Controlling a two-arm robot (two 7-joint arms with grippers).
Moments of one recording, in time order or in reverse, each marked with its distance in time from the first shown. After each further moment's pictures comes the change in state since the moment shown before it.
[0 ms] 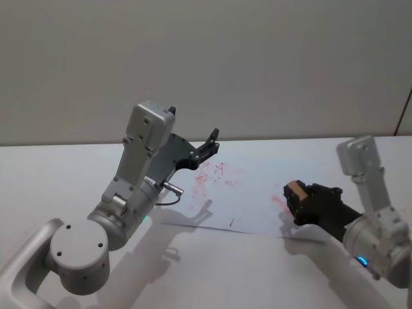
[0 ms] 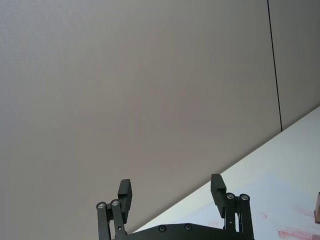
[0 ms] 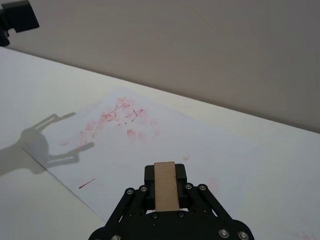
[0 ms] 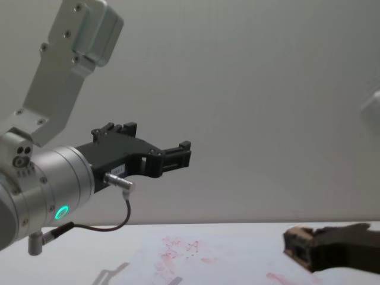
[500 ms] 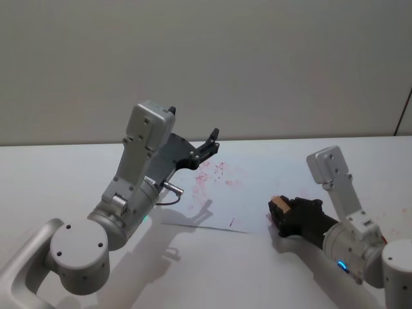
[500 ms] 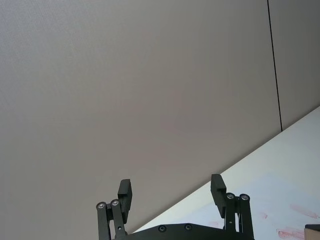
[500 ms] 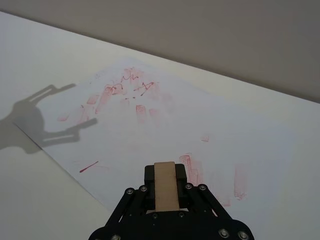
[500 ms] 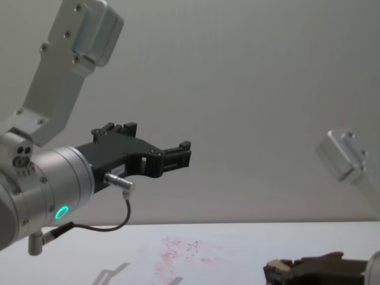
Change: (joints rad) left arm 0.000 0.000 0.000 0.000 0.000 0.000 0.000; right arm 0.062 -0.055 -0.039 0.122 -0.072 0.046 0.026
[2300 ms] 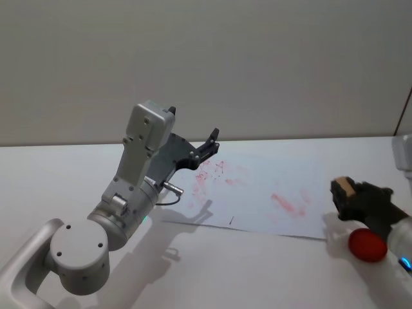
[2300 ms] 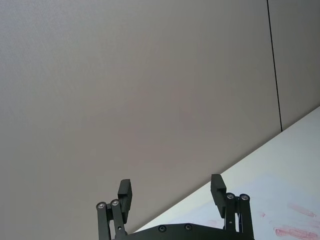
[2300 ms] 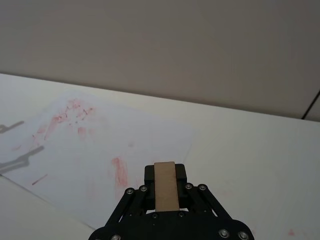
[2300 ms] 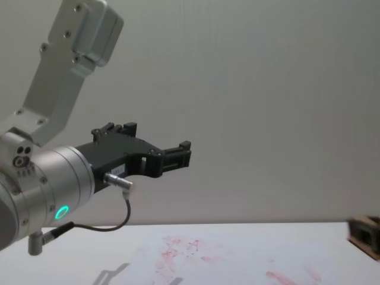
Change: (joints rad) left arm 0.000 0.000 0.000 0.000 0.000 0.000 0.000; right arm -0.149 0.131 0.119 -0.247 0.186 0.015 -0.176
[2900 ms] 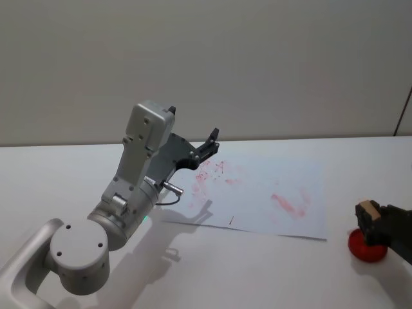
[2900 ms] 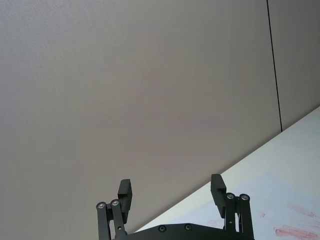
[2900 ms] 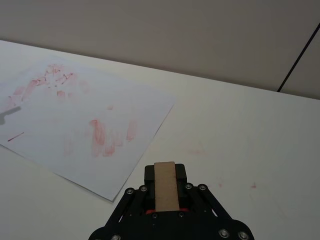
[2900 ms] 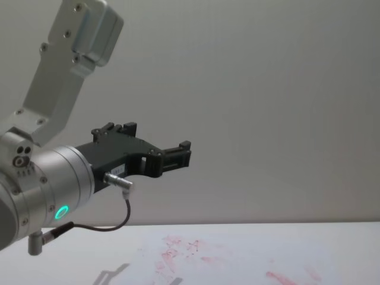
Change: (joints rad) left arm 0.000 0.000 0.000 0.000 0.000 0.000 0.000; right arm -0.104 0.089 0.041 -0.066 0.010 0.031 -0.011
